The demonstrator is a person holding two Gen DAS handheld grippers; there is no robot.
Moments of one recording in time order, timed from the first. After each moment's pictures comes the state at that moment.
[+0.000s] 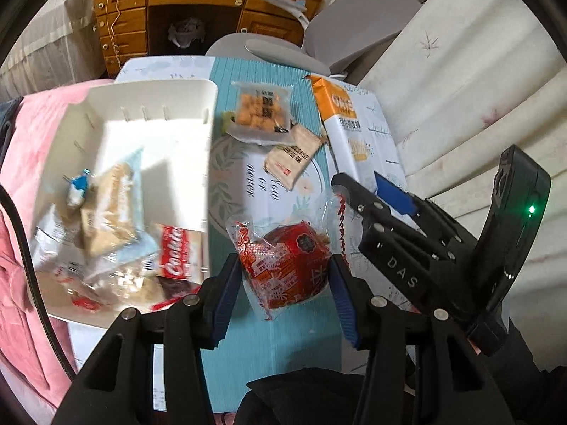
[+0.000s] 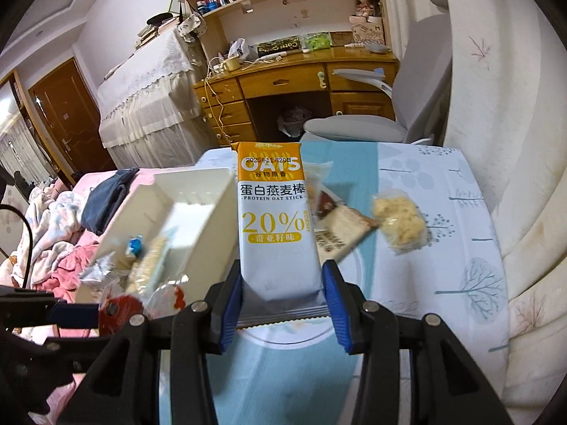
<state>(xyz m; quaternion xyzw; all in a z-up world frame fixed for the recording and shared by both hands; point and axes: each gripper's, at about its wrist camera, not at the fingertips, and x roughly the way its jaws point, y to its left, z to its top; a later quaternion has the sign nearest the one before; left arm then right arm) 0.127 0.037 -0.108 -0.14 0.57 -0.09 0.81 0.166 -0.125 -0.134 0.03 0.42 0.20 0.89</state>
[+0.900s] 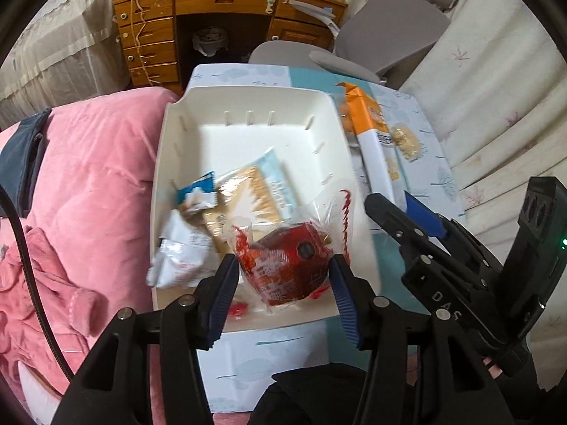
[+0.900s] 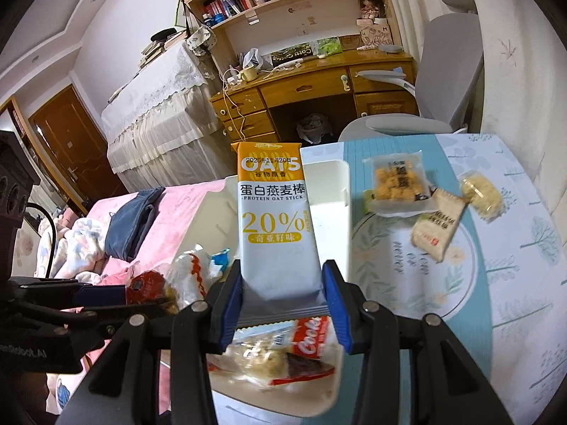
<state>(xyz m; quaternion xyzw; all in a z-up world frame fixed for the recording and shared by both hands) 0.101 0.202 -0.106 -0.08 0.57 -0.07 0.82 0.112 0.019 -0.134 0.09 0.40 0.19 0.89</state>
